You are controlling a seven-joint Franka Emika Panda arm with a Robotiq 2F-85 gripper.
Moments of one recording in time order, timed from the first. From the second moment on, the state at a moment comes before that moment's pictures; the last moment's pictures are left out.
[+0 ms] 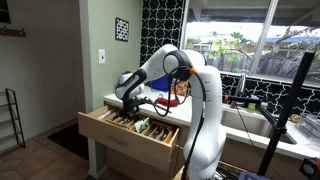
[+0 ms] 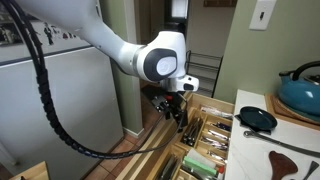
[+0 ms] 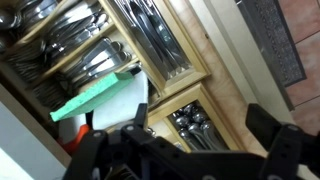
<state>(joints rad) -0.01 0.19 -0.07 -2.09 -0.15 2.30 0.29</state>
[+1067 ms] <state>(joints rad) -0.03 0.24 0.02 -2.16 -0.16 2.44 -0.46</state>
